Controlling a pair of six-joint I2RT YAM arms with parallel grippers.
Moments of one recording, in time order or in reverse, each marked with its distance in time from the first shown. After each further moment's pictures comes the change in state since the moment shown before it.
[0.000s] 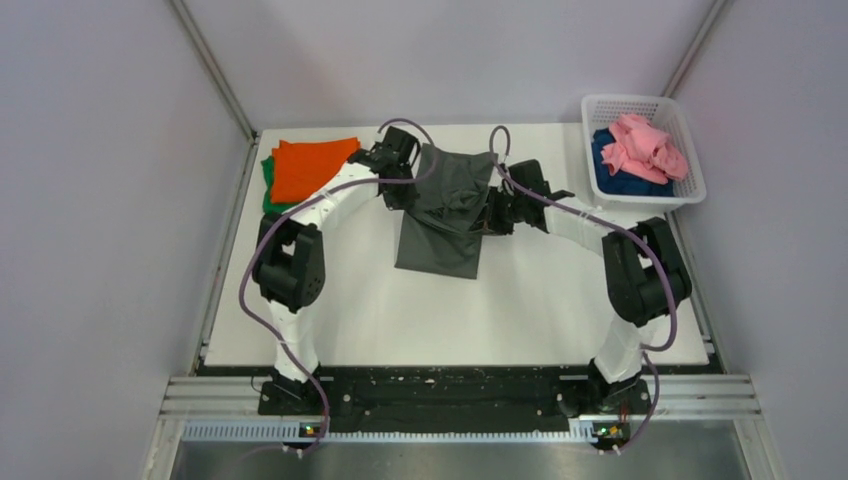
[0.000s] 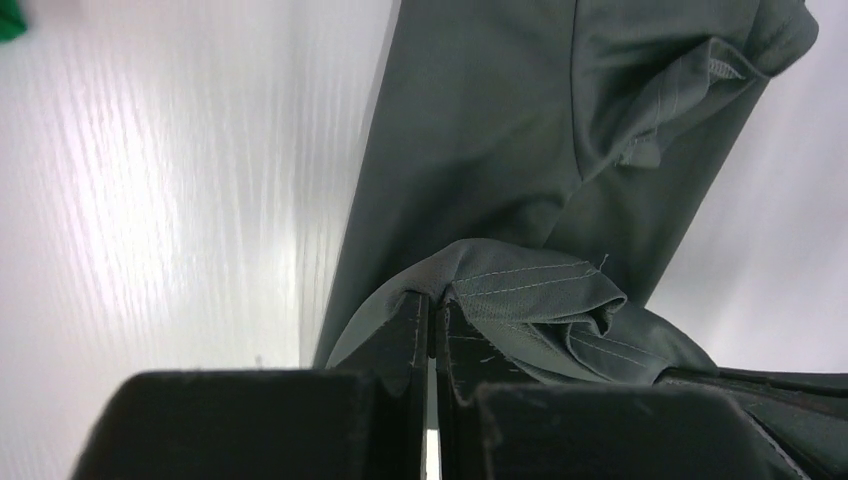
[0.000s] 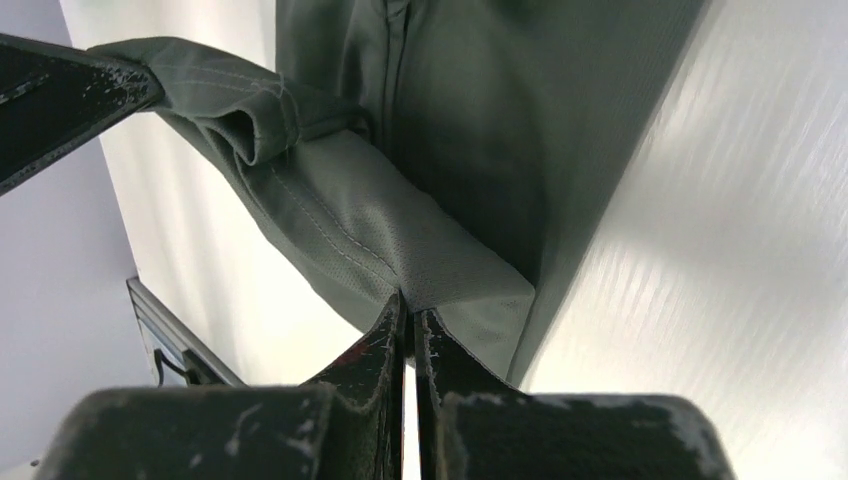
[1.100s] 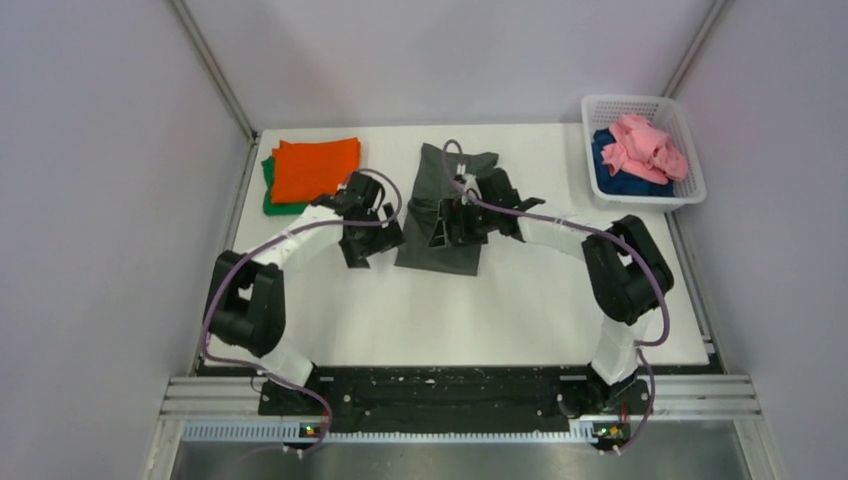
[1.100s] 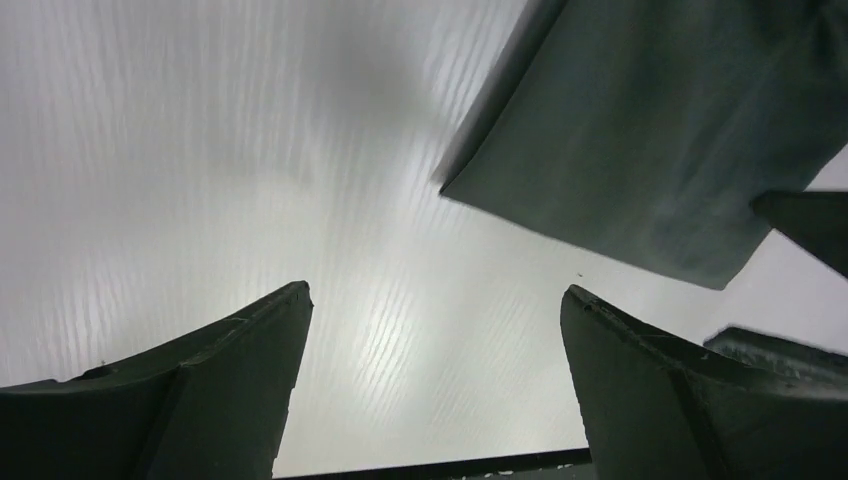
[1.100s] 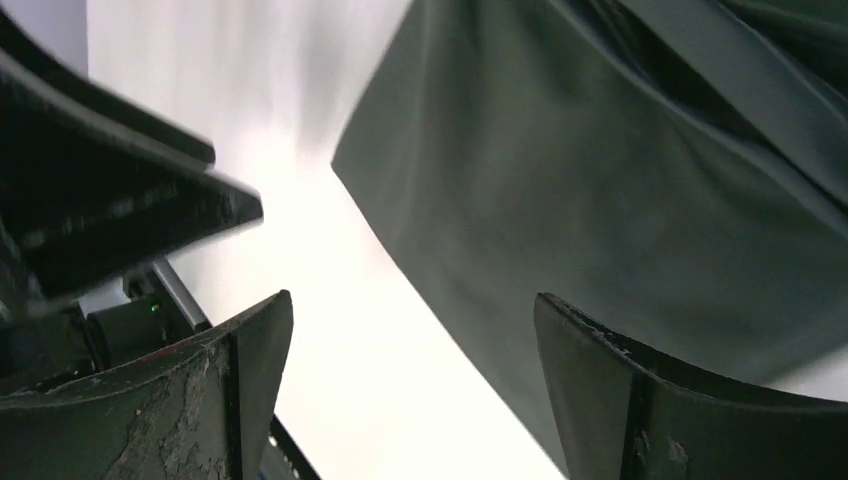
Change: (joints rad) left arm 0.076 -0.283 -0.445 0.015 0.130 -0.074; right arm 0.124 0.042 0.023 0.061 -0.053 -0.174
